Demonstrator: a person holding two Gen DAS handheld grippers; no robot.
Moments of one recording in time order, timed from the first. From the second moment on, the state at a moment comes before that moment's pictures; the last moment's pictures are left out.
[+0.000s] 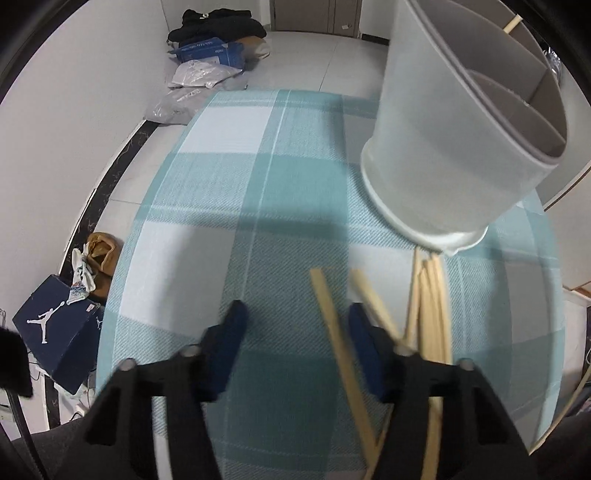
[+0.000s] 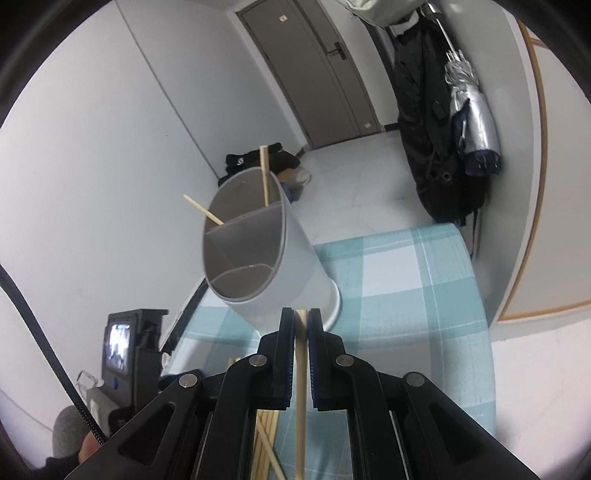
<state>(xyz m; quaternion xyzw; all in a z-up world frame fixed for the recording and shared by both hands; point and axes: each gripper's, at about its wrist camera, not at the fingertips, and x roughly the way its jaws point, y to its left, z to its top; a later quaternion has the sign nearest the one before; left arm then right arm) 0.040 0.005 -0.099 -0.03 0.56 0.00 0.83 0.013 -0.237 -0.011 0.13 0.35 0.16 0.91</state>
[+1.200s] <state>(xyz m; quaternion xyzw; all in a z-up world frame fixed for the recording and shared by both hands) -0.006 0.007 0.008 -0.09 0.34 -0.08 0.93 -0.017 -0.227 0.012 0.11 0.29 0.18 0.93</state>
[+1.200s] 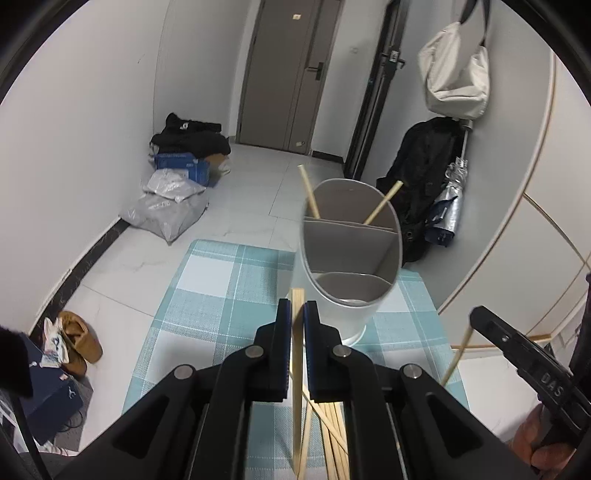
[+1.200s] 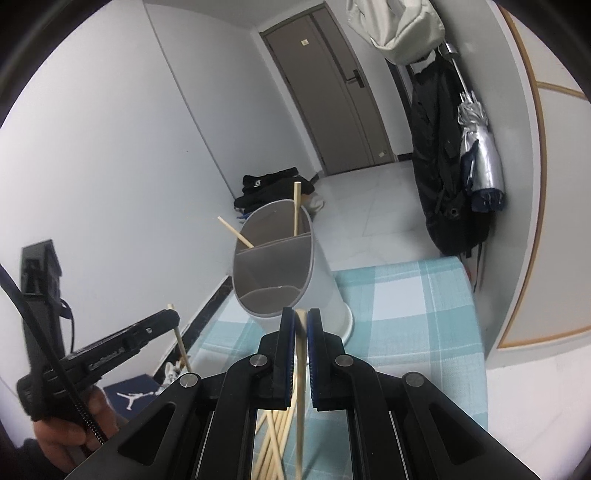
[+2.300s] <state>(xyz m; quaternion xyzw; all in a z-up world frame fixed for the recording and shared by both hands) -0.040 0.005 0.061 -0.04 0.31 -0.11 0.94 -0.038 -0.212 0.048 0.11 0.26 0.20 0.94</state>
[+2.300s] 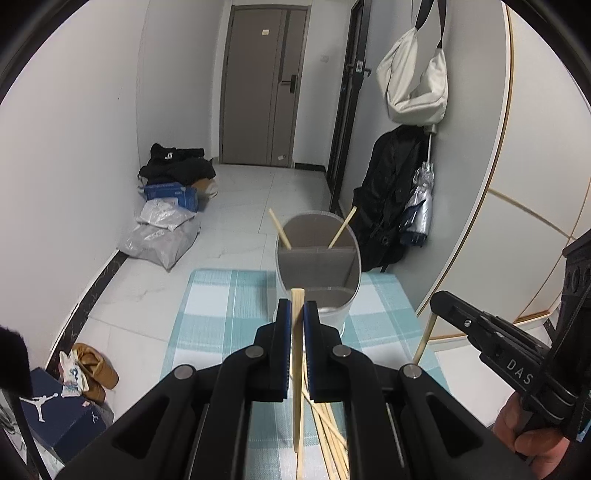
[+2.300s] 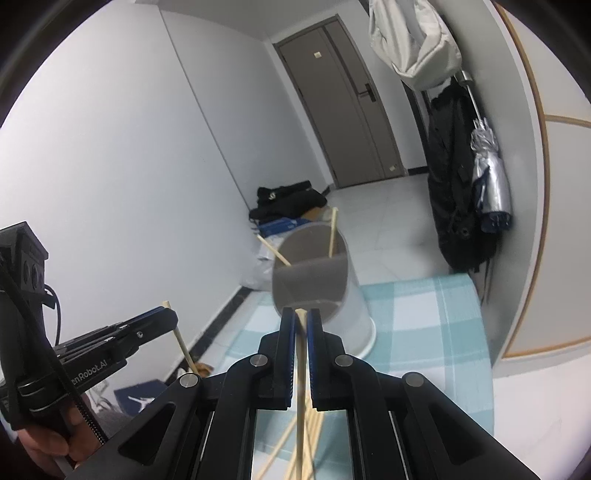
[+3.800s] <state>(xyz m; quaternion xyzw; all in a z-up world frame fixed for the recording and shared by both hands) 0.137 0.015 0.123 -0.13 0.25 -0.18 0.94 0.152 -0.193 0.154 0.08 0.14 0.19 0.97</state>
